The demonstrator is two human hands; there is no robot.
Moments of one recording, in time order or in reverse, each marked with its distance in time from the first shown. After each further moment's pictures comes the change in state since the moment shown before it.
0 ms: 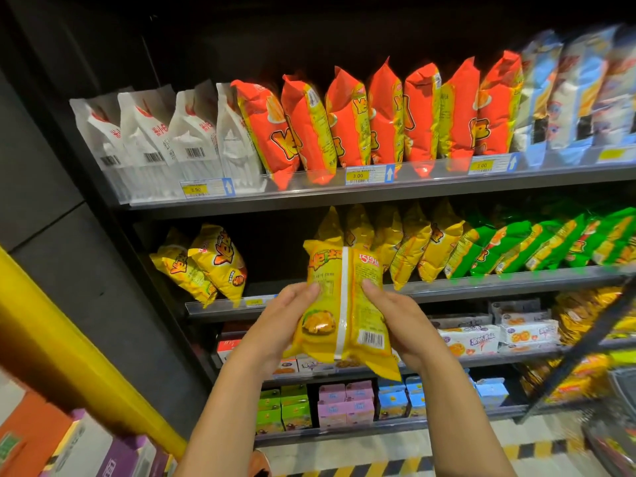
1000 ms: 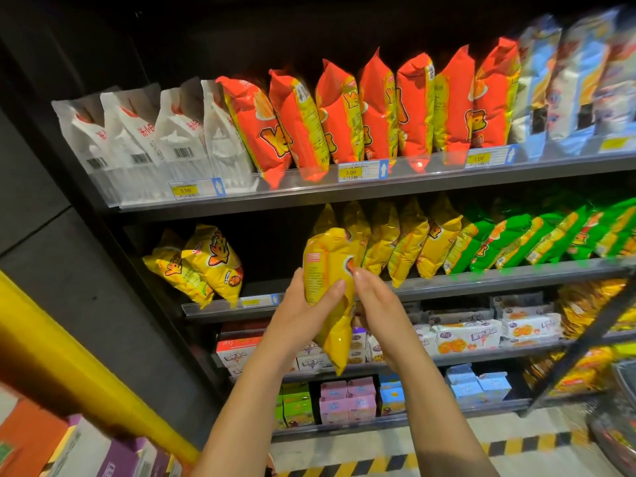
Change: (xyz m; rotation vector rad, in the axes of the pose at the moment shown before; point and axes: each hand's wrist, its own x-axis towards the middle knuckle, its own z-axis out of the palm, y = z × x) left_hand 0.009 0.005 0.036 0.279 0.097 0.222; right_hand 0.010 0.006 0.019 -0.172 0.091 -0.207
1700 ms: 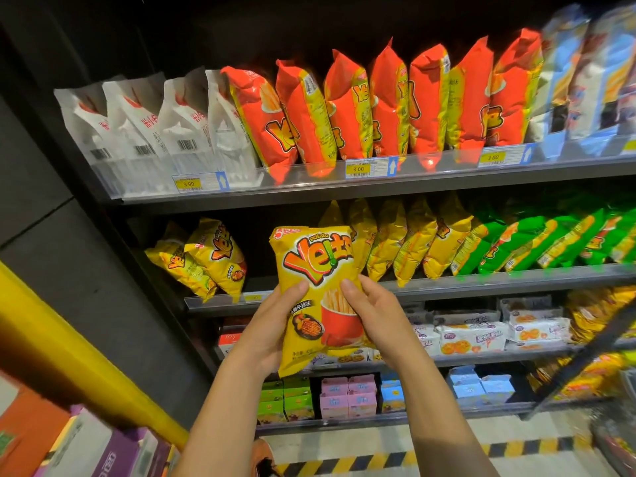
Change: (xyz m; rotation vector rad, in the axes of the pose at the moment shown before) left_hand 0.011 -0.032 -0.026 -0.593 -0.045 -0.250; right_hand 0.007 0.005 0.001 0.031 -0.107 0.004
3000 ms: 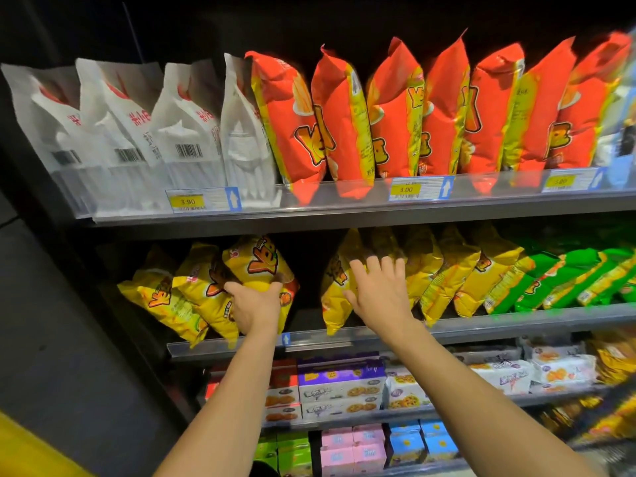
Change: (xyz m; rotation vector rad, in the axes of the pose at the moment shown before) left_hand 0.204 0.021 -0.099 0.579 0.905 0.177; right_hand 0.186 0.043 0.016 -1.714 0.350 -0.342
